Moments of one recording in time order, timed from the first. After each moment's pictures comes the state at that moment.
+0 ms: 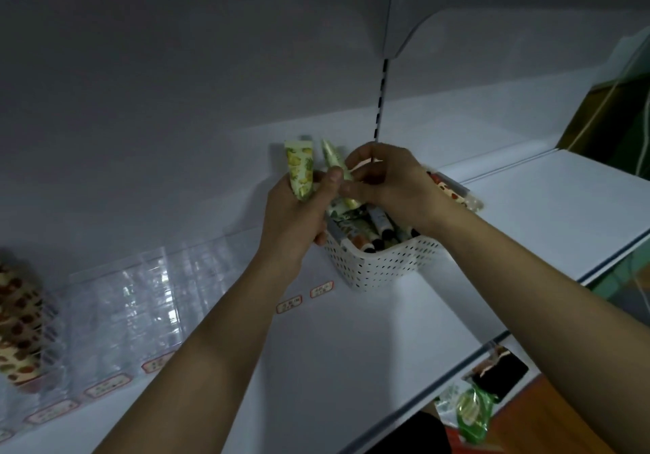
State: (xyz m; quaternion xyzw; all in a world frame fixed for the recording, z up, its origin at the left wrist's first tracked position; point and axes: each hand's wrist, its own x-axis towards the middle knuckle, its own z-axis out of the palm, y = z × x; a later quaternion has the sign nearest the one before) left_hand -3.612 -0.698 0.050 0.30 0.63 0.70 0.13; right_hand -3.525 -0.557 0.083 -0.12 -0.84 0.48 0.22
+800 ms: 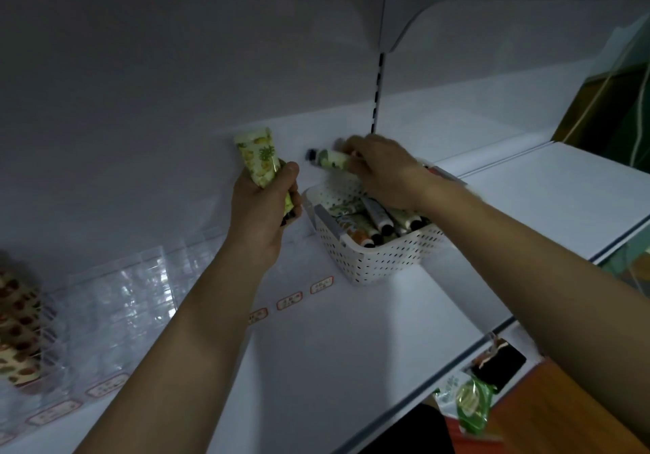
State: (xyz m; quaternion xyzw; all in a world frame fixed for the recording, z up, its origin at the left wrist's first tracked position) left_hand -3.640 -0.711 0.053 0.19 0.56 0.79 0.18; right_hand -3.556 -0.530 0.085 -0.13 -0.97 0.12 0.15
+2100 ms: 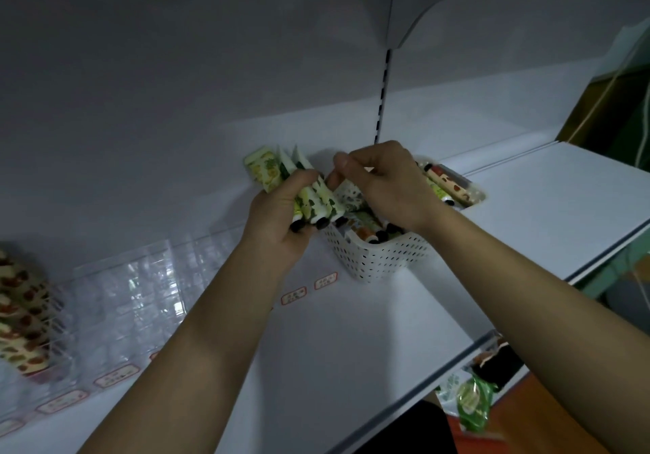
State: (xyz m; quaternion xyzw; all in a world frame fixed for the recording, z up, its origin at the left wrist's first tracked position) left_hand -3.624 -0.707 0.055 0.04 0.45 0.82 0.35; right_hand -3.531 -0.580 0.081 -0.10 -0.89 0.34 0.30
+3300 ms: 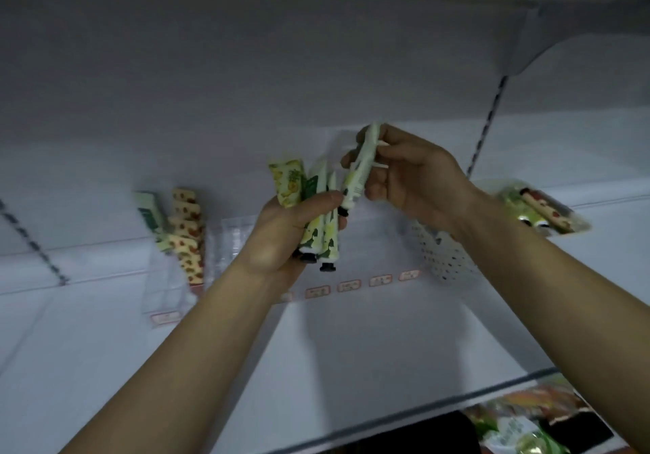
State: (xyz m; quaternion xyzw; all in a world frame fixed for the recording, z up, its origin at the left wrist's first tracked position) left_hand -3.604 -0.858 0.072 0.14 0.53 0.80 0.24; right_hand -3.567 -0.667 0.111 0.11 -0.62 0.77 0.06
